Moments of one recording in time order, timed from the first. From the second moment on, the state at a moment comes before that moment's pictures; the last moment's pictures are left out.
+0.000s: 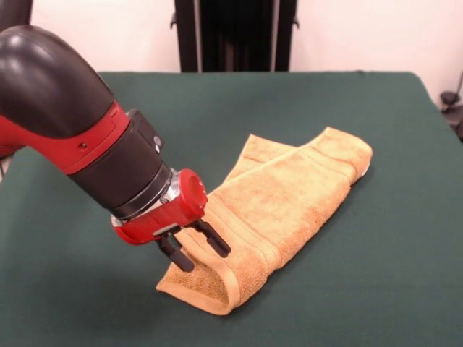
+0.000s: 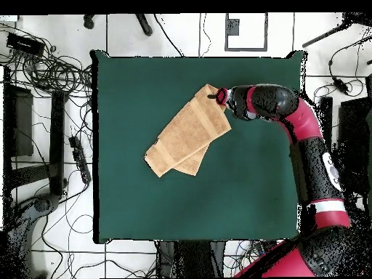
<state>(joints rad) -0.83 -0.06 0.86 1.06 -0.37 0.97 1.49</state>
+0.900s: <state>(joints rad) -0.83 -0.02 0.88 1.06 -0.37 0.96 1.49</state>
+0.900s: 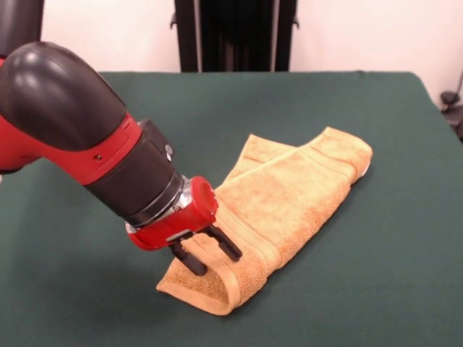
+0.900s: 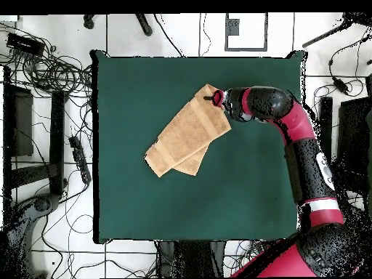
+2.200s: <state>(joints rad) -0.85 0.06 0.96 1.04 -0.36 0.95 1.49</state>
